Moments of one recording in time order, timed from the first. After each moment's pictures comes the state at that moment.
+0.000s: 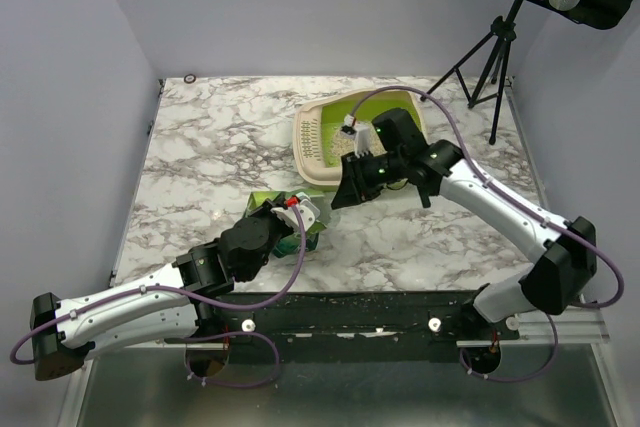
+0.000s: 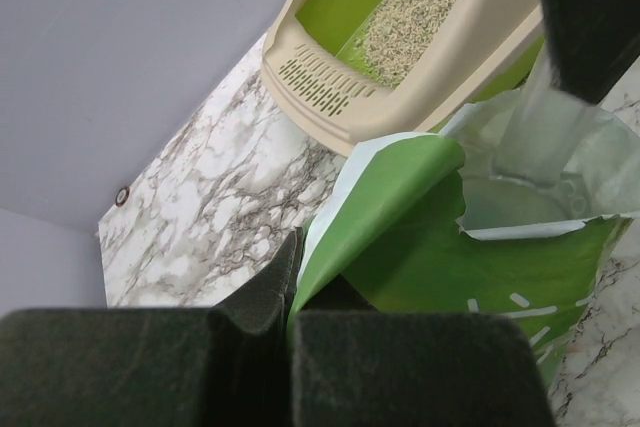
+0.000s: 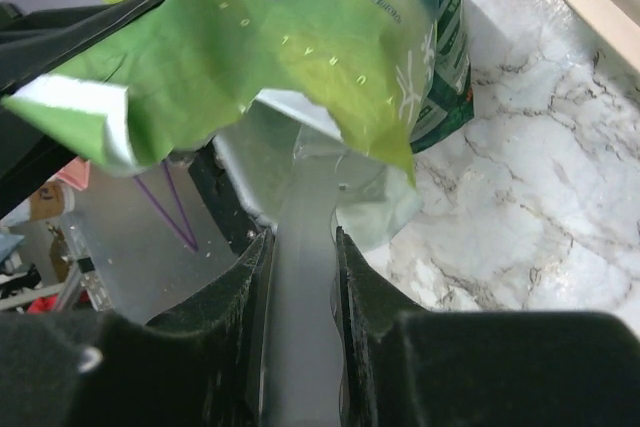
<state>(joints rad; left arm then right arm) -1.14 0.71 0.57 -0.07 -0.67 0.44 0.68 1.43 1.29 -0.64 -0.60 0.30</state>
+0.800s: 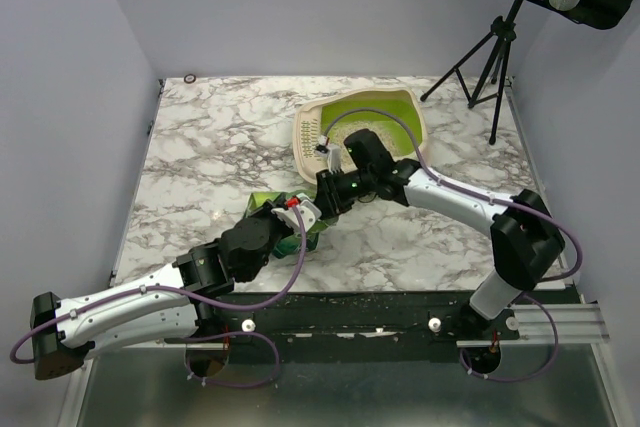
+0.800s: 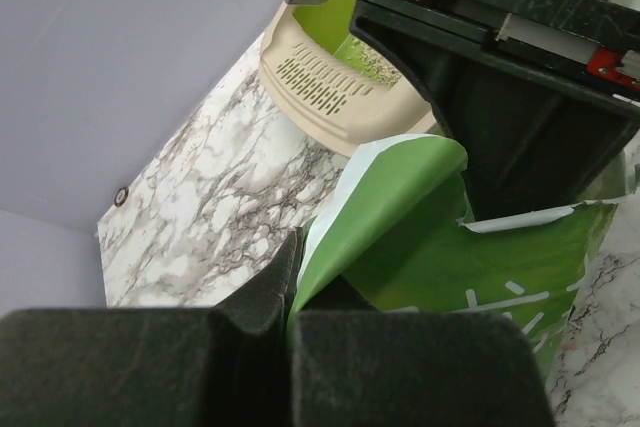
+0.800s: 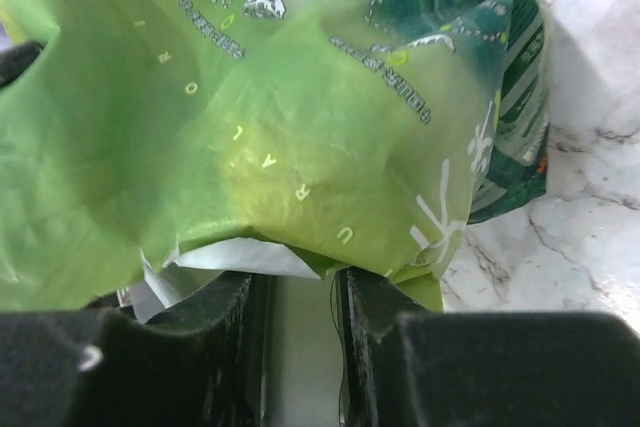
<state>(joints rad) -1.14 0.71 0.57 -0.07 -0.67 0.44 0.77 1.67 1.22 -0.32 -0.68 0.37</state>
